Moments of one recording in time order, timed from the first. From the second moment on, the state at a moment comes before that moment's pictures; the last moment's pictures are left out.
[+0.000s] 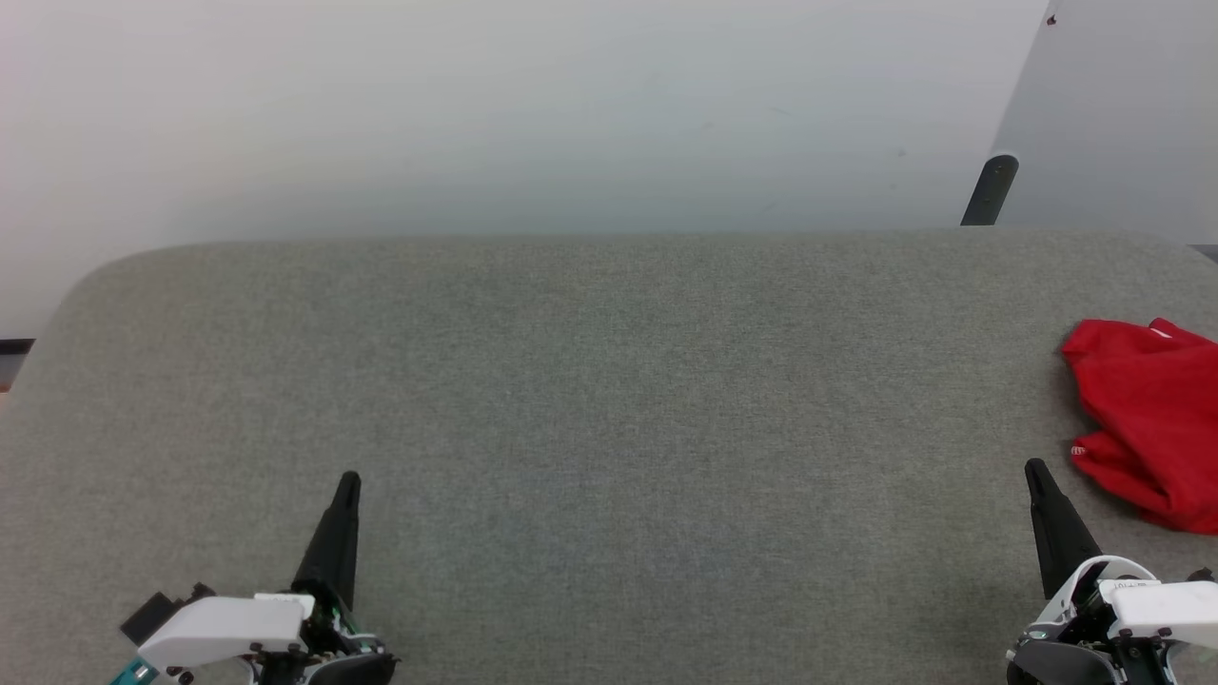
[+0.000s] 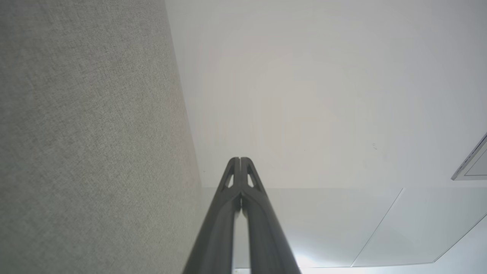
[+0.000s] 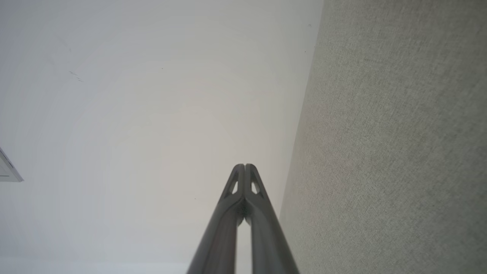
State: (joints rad) left arm -0.11 0.05 0.11 0.25 -1.61 -0.13 0.12; right arm -0.11 -0.05 -0.11 0.25 1.61 0.13 0.11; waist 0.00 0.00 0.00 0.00
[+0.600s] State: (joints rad) left arm -0.11 0.05 0.11 0.25 -1.61 -0.13 0.12; right arm -0.11 -0.05 -0.11 0.25 1.61 0.13 0.11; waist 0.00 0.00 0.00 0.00
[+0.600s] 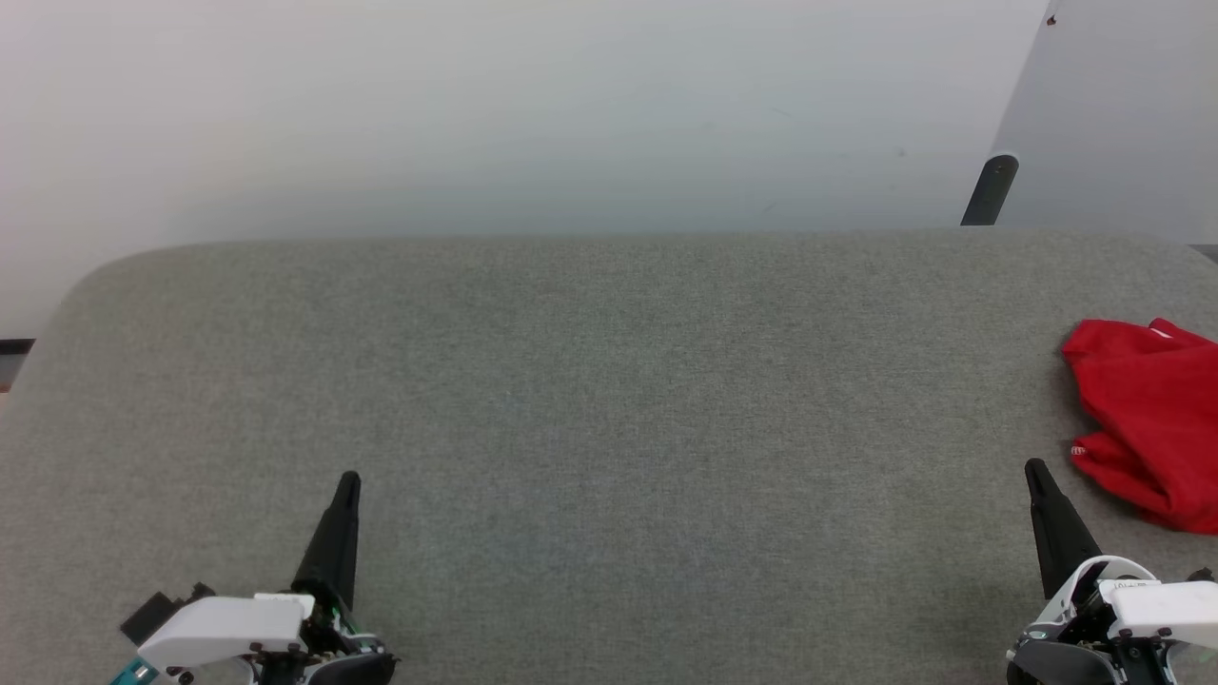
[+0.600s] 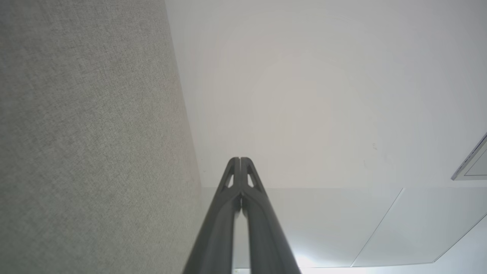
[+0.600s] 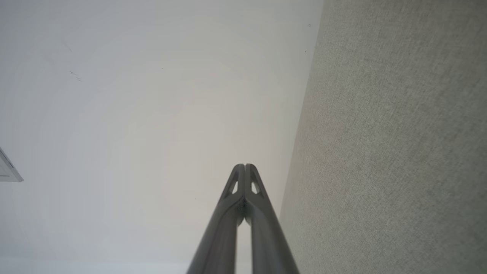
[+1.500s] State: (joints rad) left arm -0.11 0.05 0.11 0.25 -1.61 -0.13 0.12; right arm -0.11 -0.05 -0.11 0.25 1.61 0.13 0.11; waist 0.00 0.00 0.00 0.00
